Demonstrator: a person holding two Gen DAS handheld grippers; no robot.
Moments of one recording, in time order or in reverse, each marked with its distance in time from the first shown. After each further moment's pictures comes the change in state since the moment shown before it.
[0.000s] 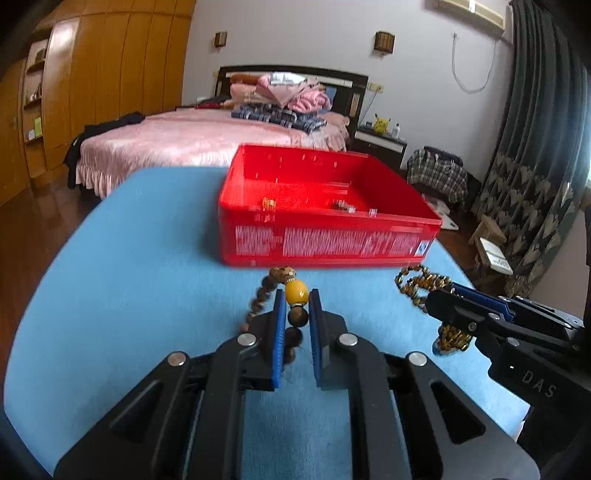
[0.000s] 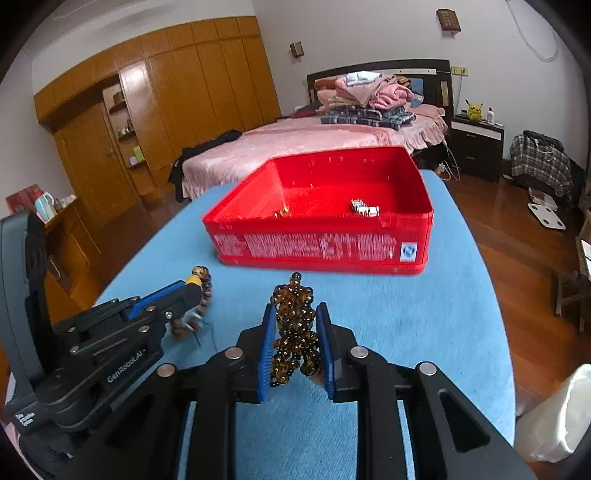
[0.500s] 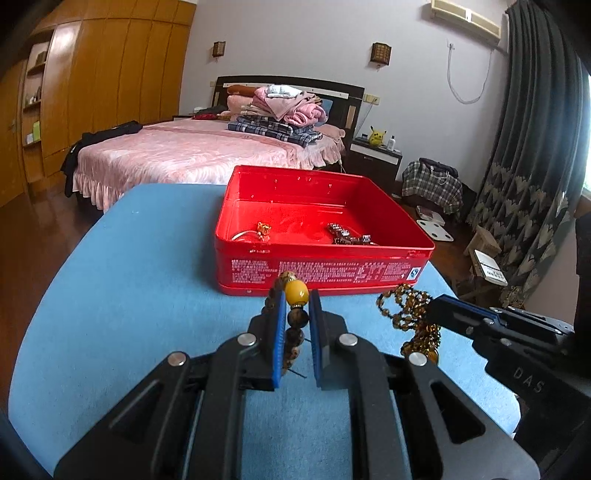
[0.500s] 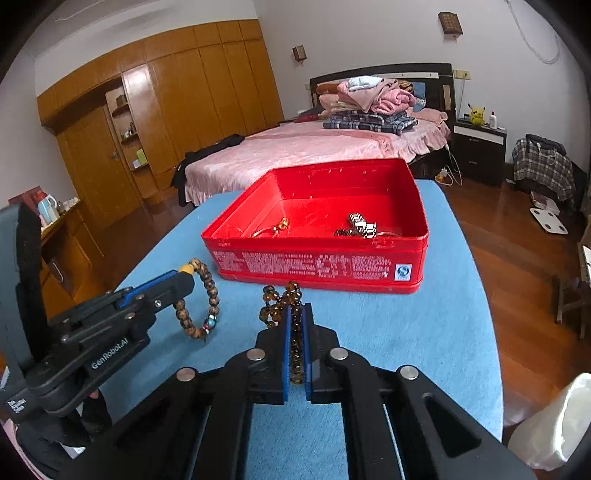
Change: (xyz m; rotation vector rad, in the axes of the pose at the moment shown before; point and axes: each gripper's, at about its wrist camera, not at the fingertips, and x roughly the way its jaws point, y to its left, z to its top) left arm -0.005 -0.001 0.013 -0.008 -0.041 -0.020; right arm -0.004 -0.009 0.012 0.001 -0.015 0.013
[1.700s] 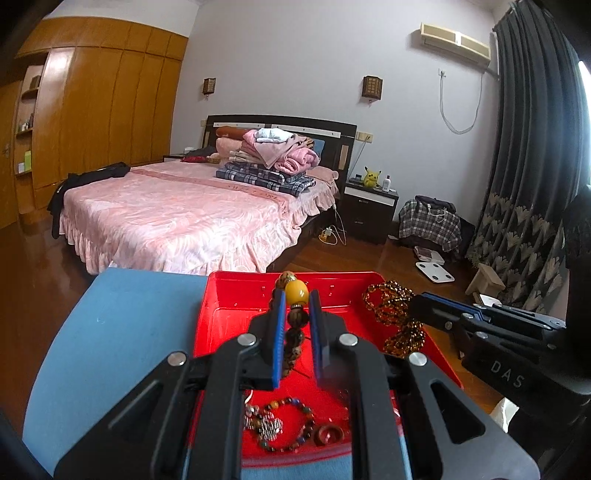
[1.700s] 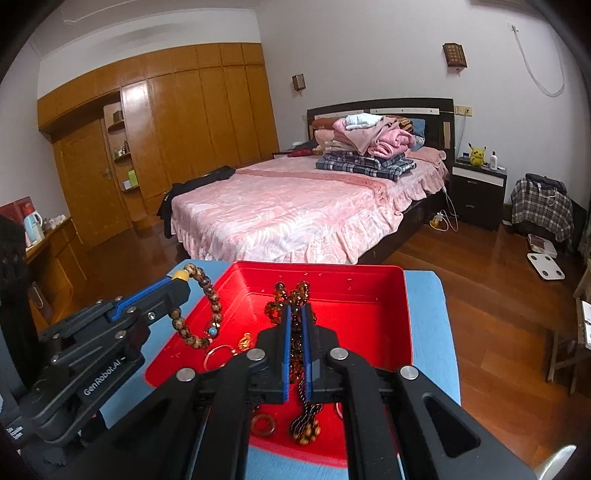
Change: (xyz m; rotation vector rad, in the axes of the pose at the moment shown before) left arm 0.080 -0.003 0.113 0.034 -0.154 -0.026; right arm 0.074 -0.028 0.125 -0.045 -0.101 -0.050
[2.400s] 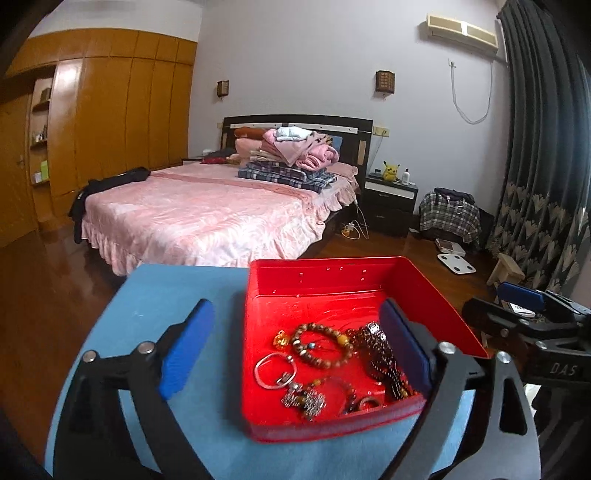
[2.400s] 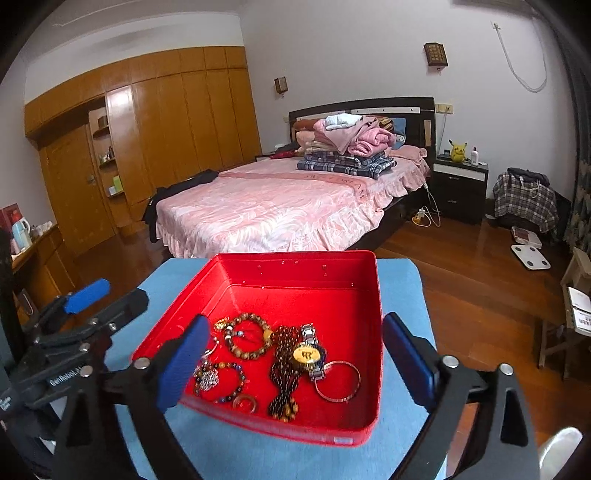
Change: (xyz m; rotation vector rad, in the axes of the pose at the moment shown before) left arm -0.035 0.023 -0.012 0.031 0.004 0.100; right arm -0.036 -0.005 -0.017 0.024 -0.027 -0.058
